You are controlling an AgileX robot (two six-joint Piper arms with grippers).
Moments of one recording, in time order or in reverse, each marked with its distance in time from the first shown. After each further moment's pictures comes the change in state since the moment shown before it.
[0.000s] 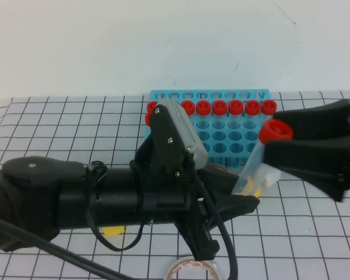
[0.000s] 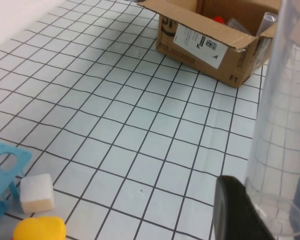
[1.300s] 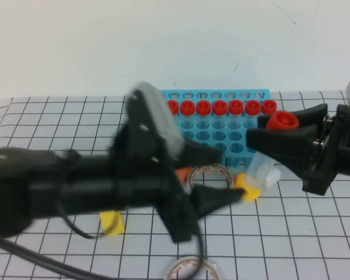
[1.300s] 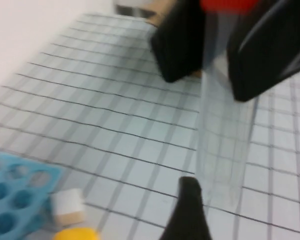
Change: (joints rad) right arm 0.128 0.055 -0.023 0.002 -0.344 -0.084; left arm 0.072 -0.046 0.000 0.012 0.041 0.044
